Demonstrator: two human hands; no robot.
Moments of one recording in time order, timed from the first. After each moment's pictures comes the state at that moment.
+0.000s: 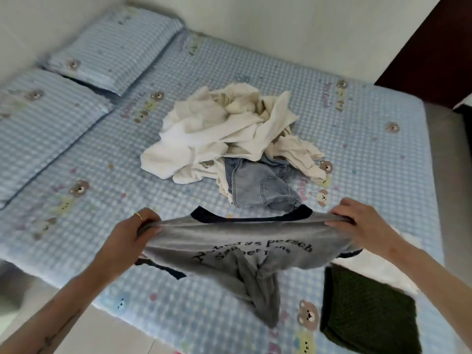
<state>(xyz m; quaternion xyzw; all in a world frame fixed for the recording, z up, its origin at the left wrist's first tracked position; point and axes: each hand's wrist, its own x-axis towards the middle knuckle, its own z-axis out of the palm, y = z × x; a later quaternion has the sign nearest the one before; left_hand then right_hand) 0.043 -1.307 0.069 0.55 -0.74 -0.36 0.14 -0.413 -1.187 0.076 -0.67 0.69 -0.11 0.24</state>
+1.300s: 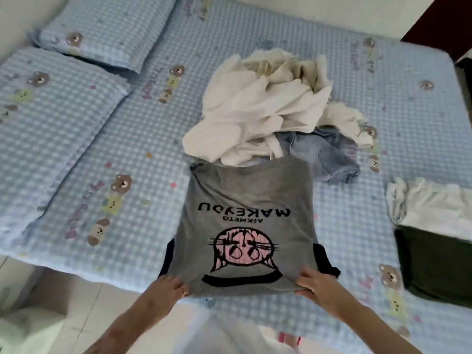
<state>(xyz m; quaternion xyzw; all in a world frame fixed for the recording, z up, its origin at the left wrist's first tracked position) 0.297 -1.337 -0.121 0.19 -0.94 -0.18 -0.22 -0.073 -1.160 -0.097 -0.62 0.67 0.08 0.39</state>
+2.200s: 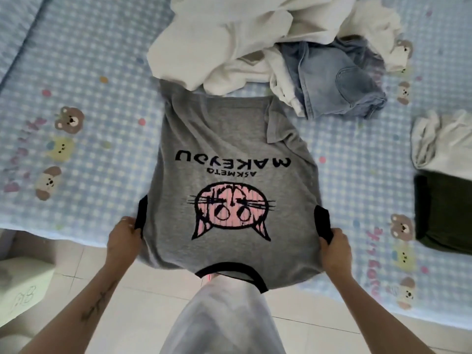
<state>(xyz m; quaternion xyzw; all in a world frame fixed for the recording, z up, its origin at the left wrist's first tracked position) 0.309 -1.348 -0.234 0.72 -0.59 -0.34 -0.08 -0.084 -1.100 -0.226 -0.13 0.95 -0.06 0.28</state>
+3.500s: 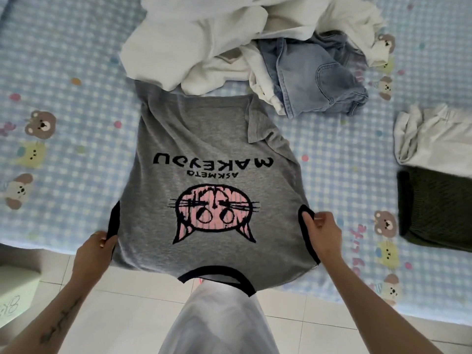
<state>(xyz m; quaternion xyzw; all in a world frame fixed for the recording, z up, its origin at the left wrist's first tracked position) 0.320 -1.343 -0.232 0.72 -0.61 -0.32 -0.10 -0.120 -1.120 -0.227 -0.12 0.94 -0.14 0.29</state>
